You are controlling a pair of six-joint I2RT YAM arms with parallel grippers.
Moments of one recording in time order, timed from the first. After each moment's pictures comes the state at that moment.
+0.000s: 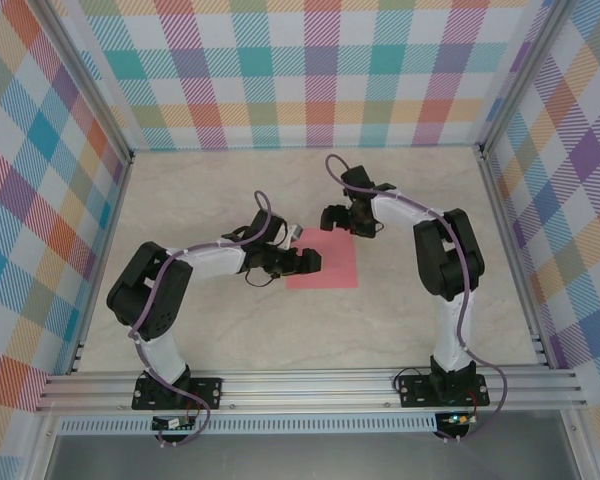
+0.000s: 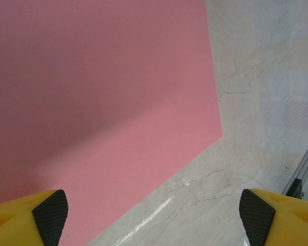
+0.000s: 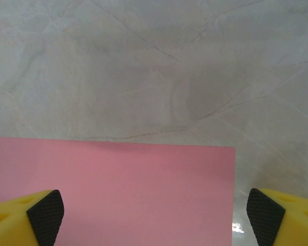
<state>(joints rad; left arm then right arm) -0.57 1.78 0.99 -0.16 0.53 -0.57 0.43 2.07 1.50 -0.60 -0.12 0.50</state>
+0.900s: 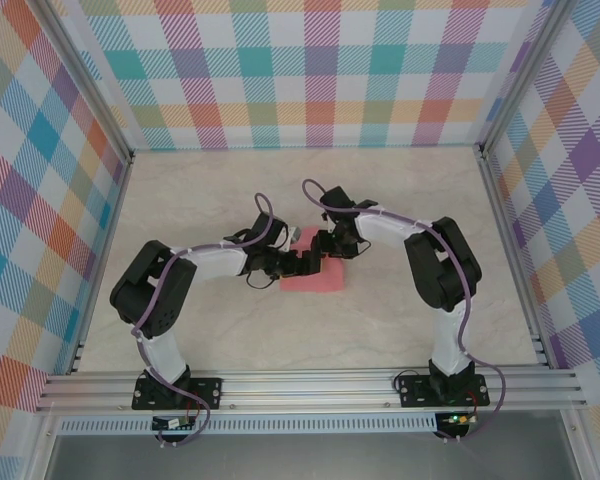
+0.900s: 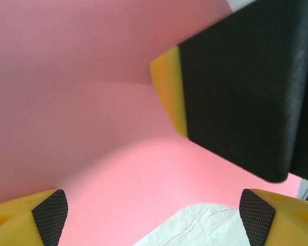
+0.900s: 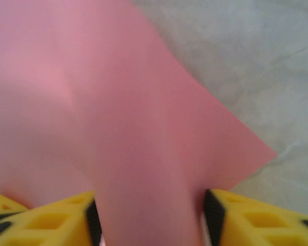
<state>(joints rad) -0.58 1.78 0.96 -0.12 0.48 -0.58 0.58 2.00 1.37 -0.63 -0.19 0.48</state>
